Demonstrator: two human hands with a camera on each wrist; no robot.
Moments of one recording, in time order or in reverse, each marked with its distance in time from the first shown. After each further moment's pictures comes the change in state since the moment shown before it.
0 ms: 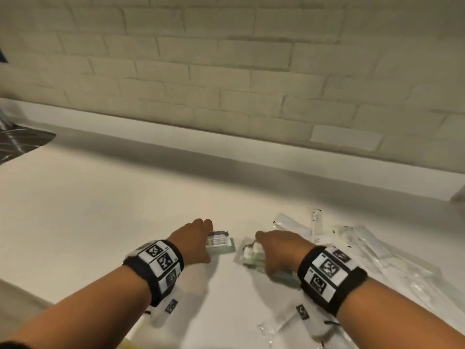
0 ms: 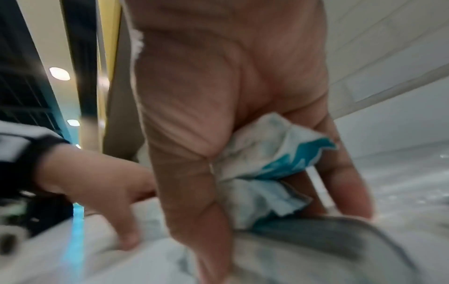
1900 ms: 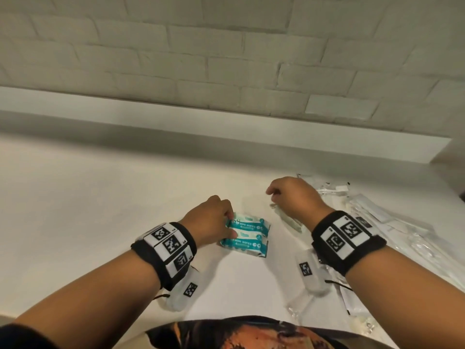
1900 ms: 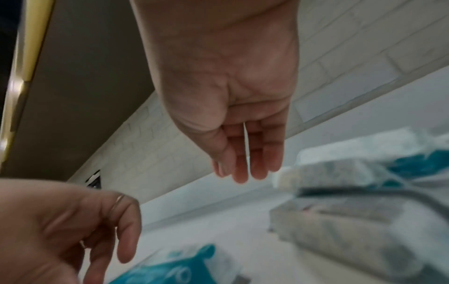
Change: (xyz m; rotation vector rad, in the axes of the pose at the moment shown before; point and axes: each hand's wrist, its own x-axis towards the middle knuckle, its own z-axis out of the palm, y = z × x) left_hand 0.023 -0.007 -0.005 -0.267 0.012 0.176; right_hand 0.037 0.007 -0.018 0.329 0.501 0.226
